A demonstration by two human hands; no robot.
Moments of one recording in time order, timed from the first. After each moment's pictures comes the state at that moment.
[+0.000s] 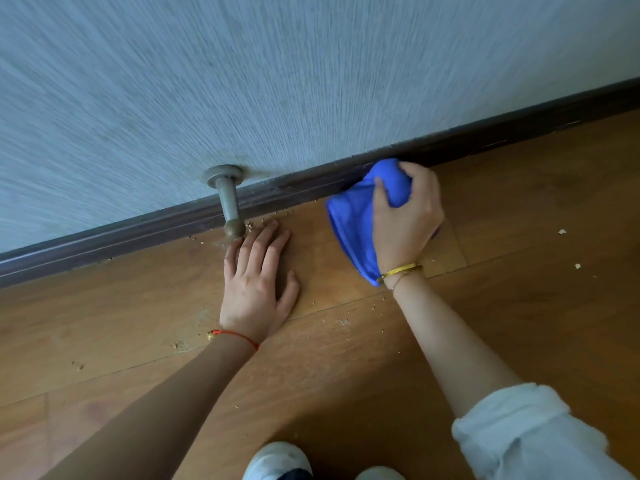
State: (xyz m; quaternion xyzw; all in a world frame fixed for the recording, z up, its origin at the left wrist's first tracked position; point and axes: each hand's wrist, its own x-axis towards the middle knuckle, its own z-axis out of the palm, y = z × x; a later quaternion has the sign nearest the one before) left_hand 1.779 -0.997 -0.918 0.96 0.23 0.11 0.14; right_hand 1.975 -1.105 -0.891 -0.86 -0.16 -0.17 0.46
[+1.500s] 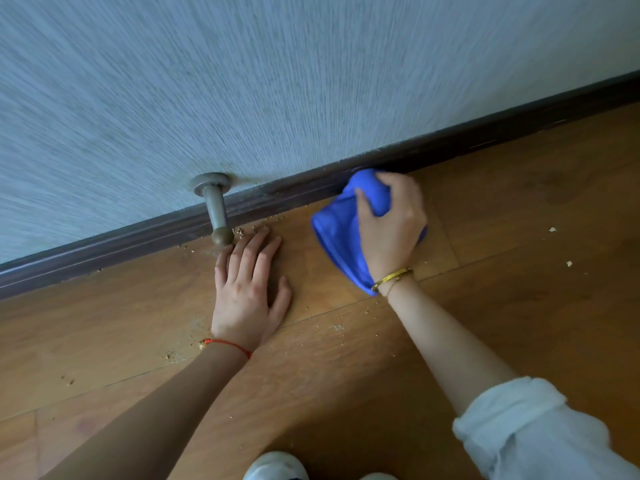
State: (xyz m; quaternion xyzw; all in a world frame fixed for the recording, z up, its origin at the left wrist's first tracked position) left_hand 1.779 -0.997 -0.918 0.96 0.23 0.11 0.14; right_hand 1.973 -1.105 -0.896 -0.86 -0.19 -0.14 0.46
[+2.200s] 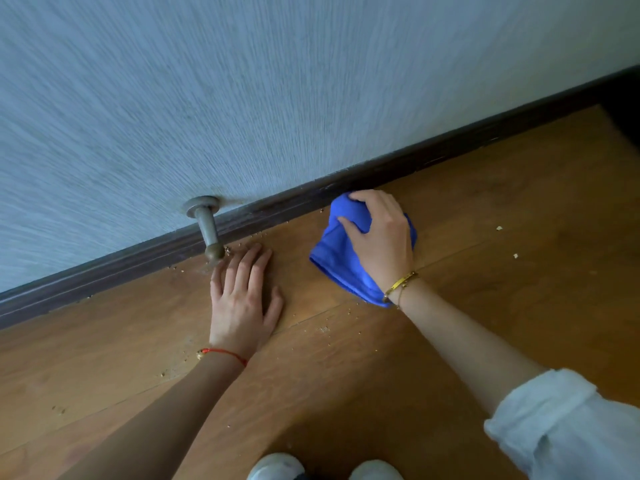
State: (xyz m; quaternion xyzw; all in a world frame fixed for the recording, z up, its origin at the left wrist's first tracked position) left_hand 1.782 -1.002 -0.914 0.96 0.21 0.11 0.14; right_hand 1.976 -1.143 -0.860 -0.87 -0.30 -0.05 0.39
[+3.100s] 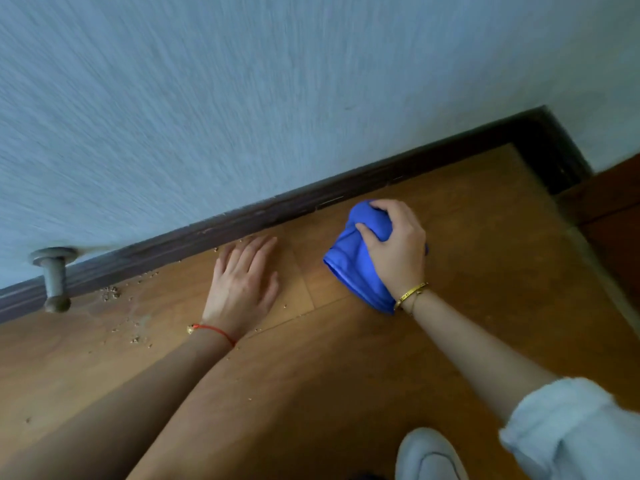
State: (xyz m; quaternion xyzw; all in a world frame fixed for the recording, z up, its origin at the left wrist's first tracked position) left_hand 1.945 -1.102 -0.887 0.98 0.14 0.07 0.14; right_hand 2.124 -1.291 -0.847 -0.88 -0.24 -0.04 0.42
